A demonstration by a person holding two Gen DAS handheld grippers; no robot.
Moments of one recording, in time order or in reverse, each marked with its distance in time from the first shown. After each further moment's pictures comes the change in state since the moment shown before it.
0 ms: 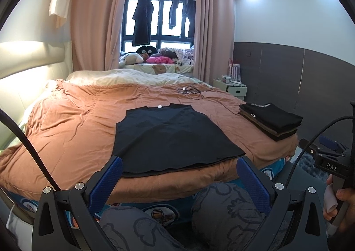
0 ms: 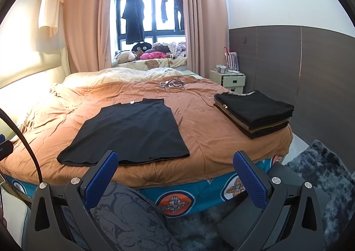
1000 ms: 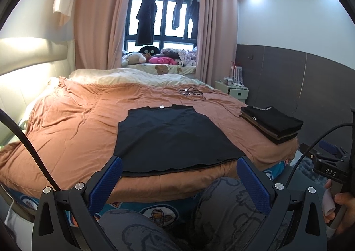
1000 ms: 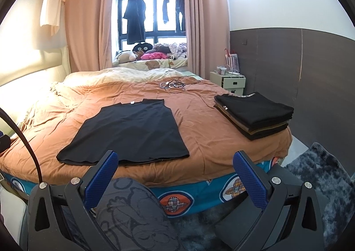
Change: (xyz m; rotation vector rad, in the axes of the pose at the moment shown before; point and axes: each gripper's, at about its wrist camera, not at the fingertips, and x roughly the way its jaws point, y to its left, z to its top) left arm -0.005 0.009 0.001 -0.029 -0.004 0.005; right arm -0.002 0.000 0.001 -0.019 -0.008 0.006
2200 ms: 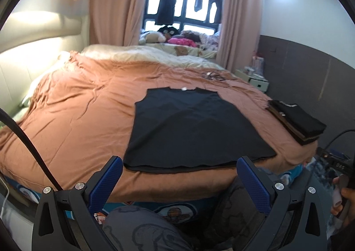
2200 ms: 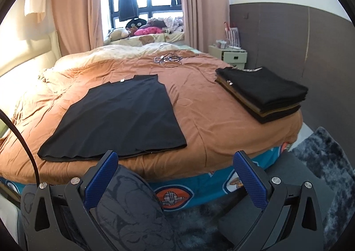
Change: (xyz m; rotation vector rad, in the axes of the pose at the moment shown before) left arm 0.092 0.080 -0.006 -0.102 0.124 0.087; right arm 0.109 -0.003 0.021 0.030 0.171 0.000
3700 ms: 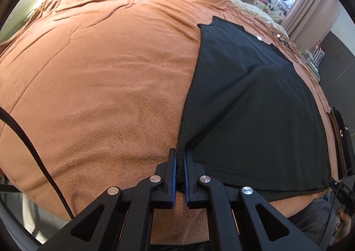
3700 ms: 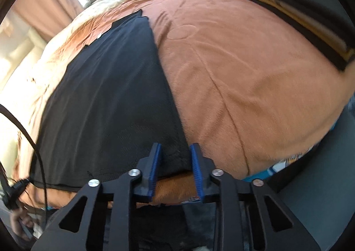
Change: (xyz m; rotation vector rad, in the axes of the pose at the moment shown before) left arm 0.208 0.126 -0.028 -0.345 0.416 0.131; right arm 0.221 -0.075 0.050 0.264 0.450 0.176
